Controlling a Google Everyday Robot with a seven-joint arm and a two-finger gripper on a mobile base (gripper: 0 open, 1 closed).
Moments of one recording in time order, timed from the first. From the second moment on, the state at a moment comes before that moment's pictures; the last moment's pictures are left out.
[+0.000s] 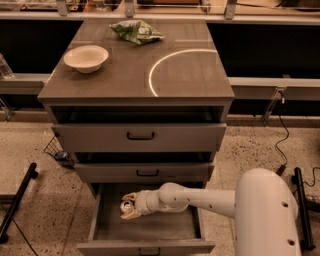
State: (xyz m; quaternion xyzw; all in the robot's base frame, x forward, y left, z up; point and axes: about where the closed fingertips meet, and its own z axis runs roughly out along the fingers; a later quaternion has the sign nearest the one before) arm 0.553 0.139 0.307 -0.64 0.61 0.25 0.40
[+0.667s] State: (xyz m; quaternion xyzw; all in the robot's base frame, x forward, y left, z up) arm 0.554 0.138 0.252 -0.61 0.62 0.29 0.38
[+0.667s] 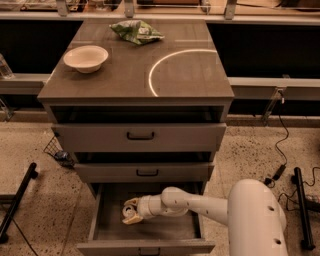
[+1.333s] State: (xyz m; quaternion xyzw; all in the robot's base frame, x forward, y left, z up) arm 0.553 0.141 0.225 -0.60 0.63 0.33 0.37
